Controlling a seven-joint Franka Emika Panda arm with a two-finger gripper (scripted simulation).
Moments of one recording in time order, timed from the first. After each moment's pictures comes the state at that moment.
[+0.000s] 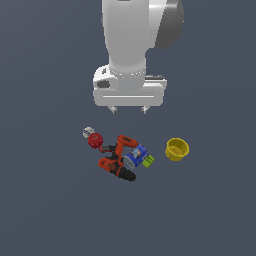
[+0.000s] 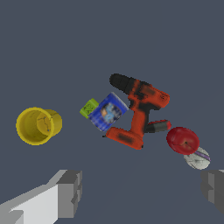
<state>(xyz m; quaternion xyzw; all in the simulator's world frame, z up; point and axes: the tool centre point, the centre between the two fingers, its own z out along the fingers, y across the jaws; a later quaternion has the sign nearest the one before) -0.013 0.004 0.299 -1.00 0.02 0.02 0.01</state>
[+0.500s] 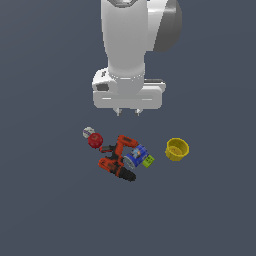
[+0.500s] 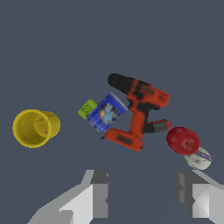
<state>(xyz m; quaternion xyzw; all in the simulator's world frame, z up) -0.011 0.001 0.292 -1.00 0.02 0.02 0.01</state>
